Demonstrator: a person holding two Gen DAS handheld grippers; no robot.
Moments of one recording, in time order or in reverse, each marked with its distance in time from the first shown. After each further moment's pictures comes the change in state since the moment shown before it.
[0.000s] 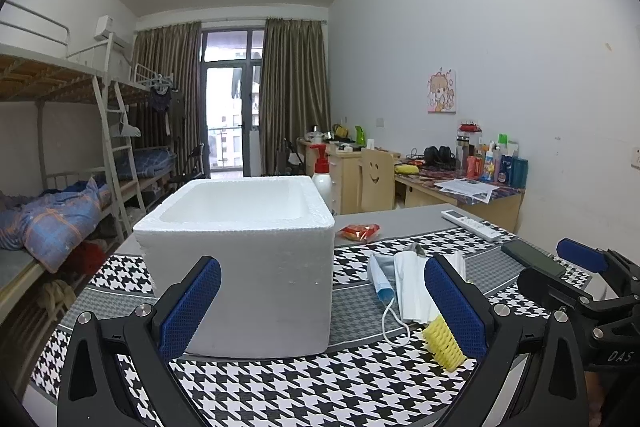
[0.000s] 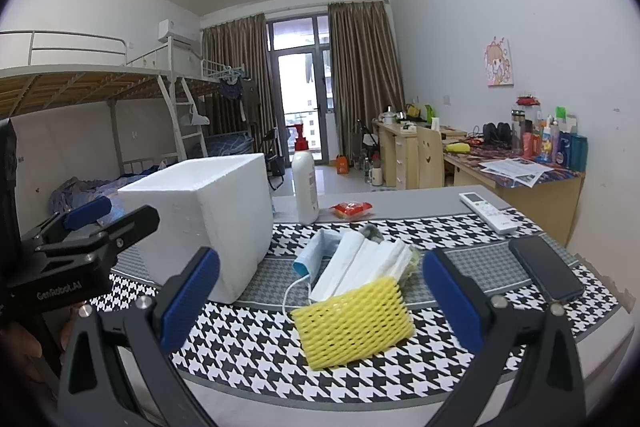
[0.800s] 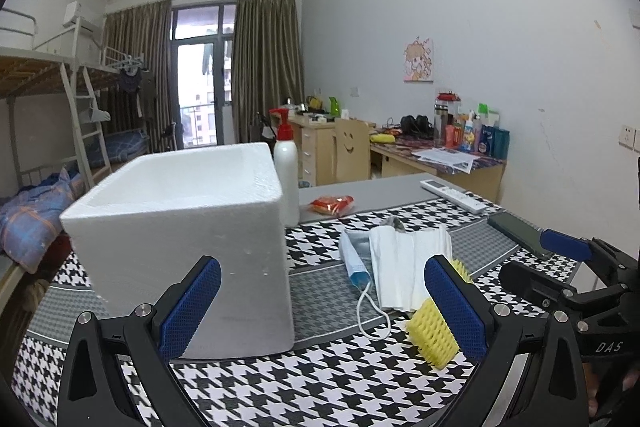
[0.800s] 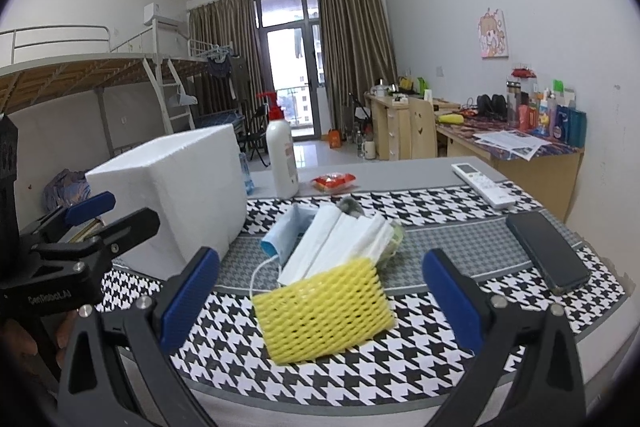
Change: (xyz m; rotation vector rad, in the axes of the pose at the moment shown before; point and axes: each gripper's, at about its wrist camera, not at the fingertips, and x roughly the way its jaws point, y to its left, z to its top) left arm 0.046 -0.018 -0.008 0.036 0.113 -0.091; right arm 0.031 -0.032 -0.011 0.030 0.117 -0.011
